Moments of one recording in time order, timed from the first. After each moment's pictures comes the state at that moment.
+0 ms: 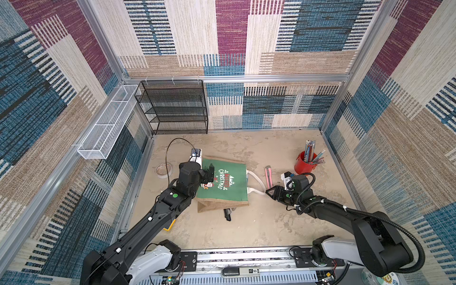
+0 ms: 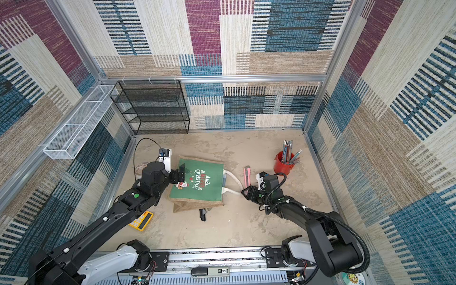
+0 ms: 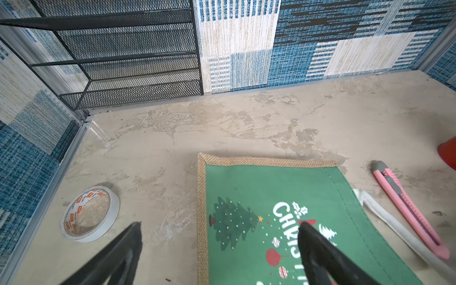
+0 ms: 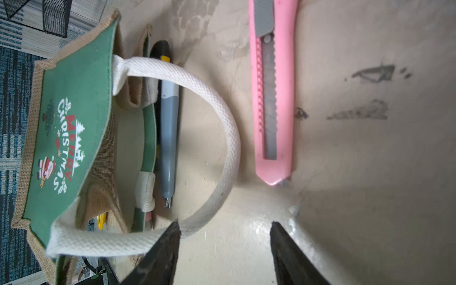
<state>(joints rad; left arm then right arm) -0.53 1.04 0.78 -0.19 -0.39 -0.14 0.31 1.28 0.39 0.10 -0.45 0.71</state>
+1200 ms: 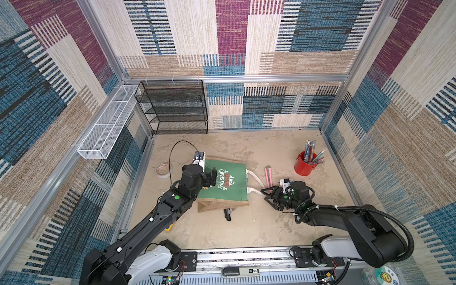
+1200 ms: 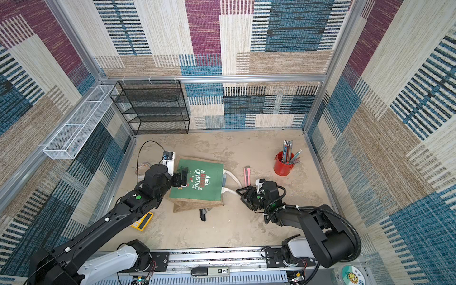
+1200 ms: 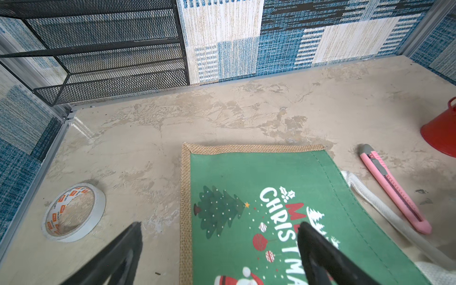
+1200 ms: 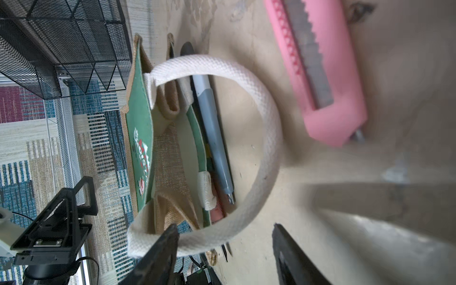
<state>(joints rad) -0.56 1.03 0.75 -0.19 -0.36 -0.14 0.37 1.37 0.25 0.58 -0.56 1.28</state>
